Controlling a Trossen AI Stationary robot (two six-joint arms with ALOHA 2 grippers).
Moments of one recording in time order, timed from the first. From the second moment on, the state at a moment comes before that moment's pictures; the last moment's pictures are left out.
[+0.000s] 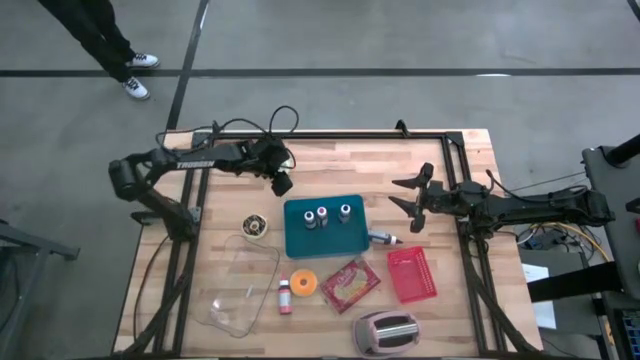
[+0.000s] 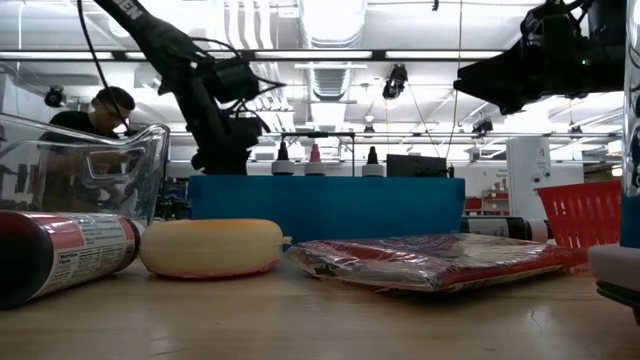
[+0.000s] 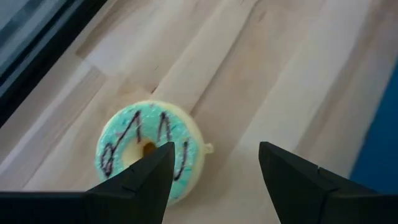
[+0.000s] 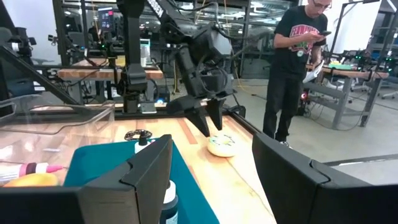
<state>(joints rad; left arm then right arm) 0.54 1.55 0.89 -0.39 -0.04 -0.03 -0.10 0.61 0.11 0.55 0.16 -0.03</state>
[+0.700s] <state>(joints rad) 0.58 1.69 1.04 -0.54 0.03 -0.06 -0.10 0.61 0.11 0.55 0.15 -0.03</state>
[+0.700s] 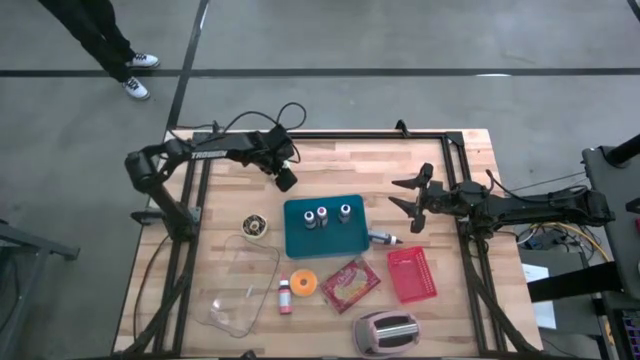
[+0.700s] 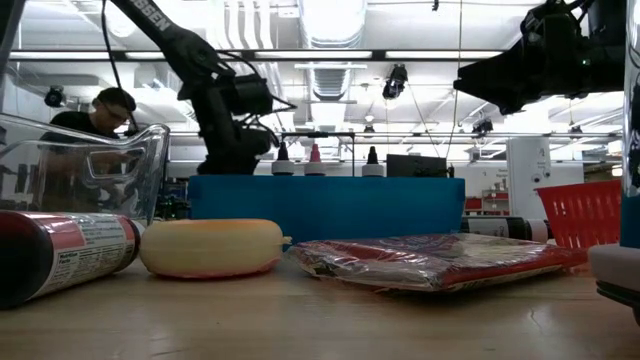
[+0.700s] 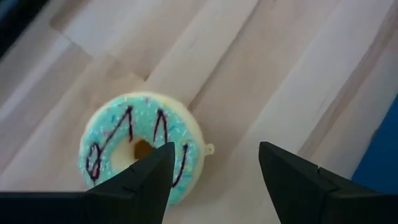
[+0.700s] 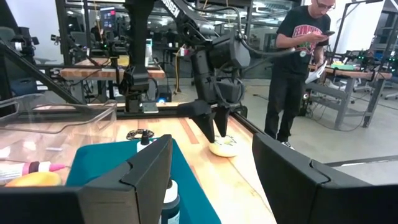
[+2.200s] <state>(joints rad) 0.64 1.82 1.07 -0.59 0.07 0.05 -0.10 0.61 0.11 0.56 0.12 -0.03</state>
